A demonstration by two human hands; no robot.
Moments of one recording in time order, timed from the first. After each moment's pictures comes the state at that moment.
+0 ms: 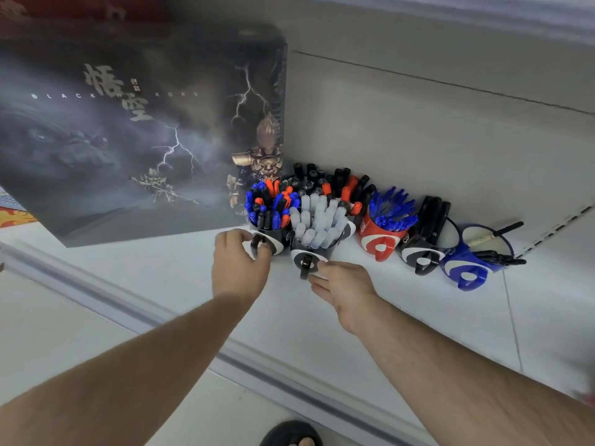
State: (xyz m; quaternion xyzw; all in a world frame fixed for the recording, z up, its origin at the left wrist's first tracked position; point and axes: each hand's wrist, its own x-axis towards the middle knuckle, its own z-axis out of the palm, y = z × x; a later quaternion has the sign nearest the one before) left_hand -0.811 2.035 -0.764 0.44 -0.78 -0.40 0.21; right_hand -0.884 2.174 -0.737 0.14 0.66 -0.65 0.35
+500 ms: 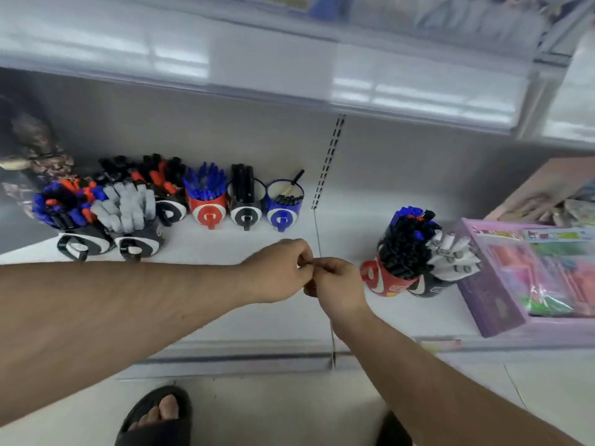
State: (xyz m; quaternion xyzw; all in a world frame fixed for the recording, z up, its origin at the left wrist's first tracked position) left_hand -0.860 2.331 -0.662 -0.07 -0.93 -0.34 -0.15; right_hand -0.851 2.464 -0.684 0.11 0.78 -0.61 0.12
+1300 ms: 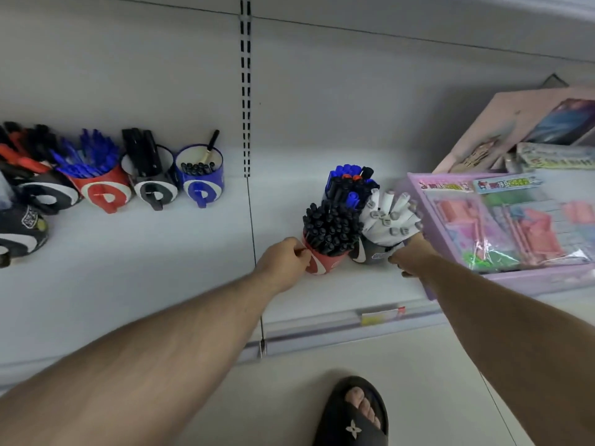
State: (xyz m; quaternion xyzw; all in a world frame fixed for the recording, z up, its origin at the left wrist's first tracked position) left_hand -0.931 2.499 -0.787 0.05 -0.88 -0.44 -0.17; right_hand -0.973 2.773 -0.773 0.27 0.89 -0.32 0.16
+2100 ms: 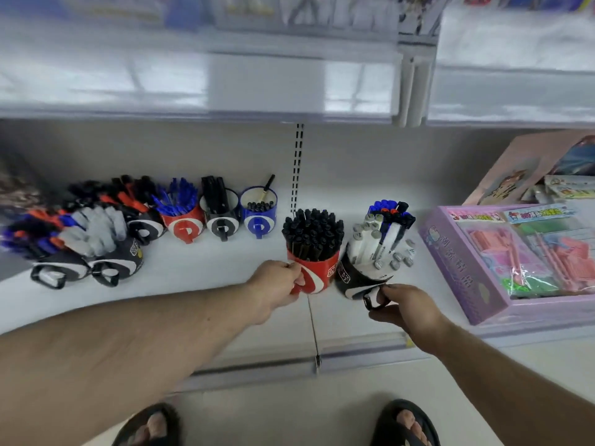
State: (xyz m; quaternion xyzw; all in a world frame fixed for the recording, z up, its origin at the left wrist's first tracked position) left_hand -0.881 2.398 -0.708 0.24 -0.67 -0.67 -0.21; right_hand -0.870 2.643 -0.712 0.21 0.74 -0.61 0.18
